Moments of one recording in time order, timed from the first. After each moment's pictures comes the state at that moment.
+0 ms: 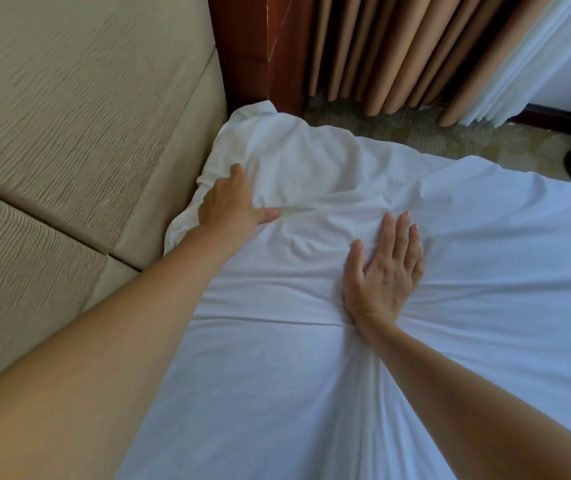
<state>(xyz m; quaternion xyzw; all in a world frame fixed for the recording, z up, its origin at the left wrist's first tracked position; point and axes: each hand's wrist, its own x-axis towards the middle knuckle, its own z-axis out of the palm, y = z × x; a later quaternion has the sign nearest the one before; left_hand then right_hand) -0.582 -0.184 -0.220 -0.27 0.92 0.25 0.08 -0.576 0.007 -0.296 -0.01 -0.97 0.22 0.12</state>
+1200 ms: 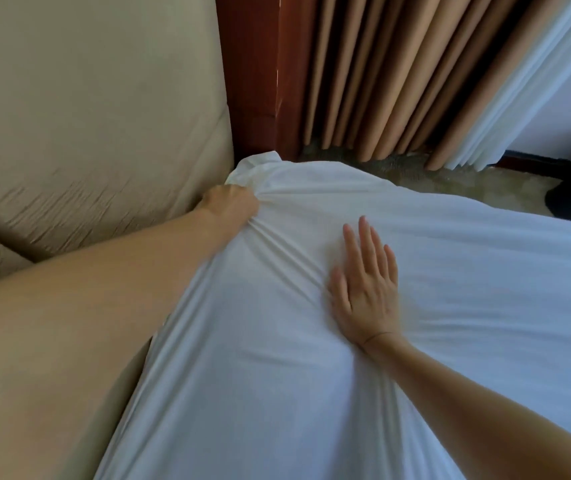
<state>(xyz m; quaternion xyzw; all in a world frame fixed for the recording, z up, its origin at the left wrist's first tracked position) -0.632 -0.231 -0.216 0.01 0.97 -0.18 0.17 -0.605 -0.013 -0.296 0.22 -0.94 0.20 0.16</state>
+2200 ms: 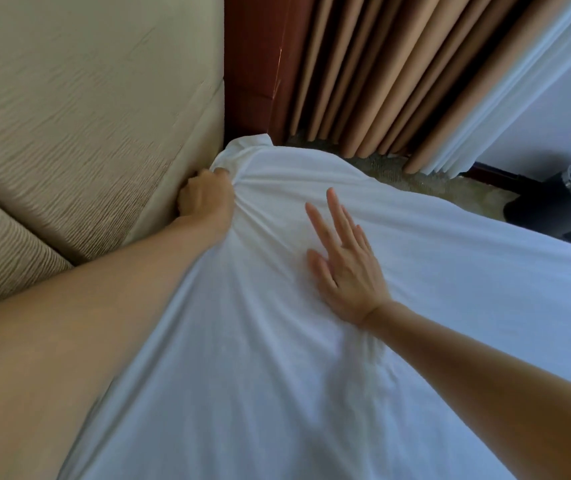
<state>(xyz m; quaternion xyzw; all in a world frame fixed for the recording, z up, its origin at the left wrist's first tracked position) -0.619 -0.229 -0.242 -0.26 0.96 0.12 0.03 -0.613 -0.017 -0.253 0.33 -0.93 0.17 -0.02</state>
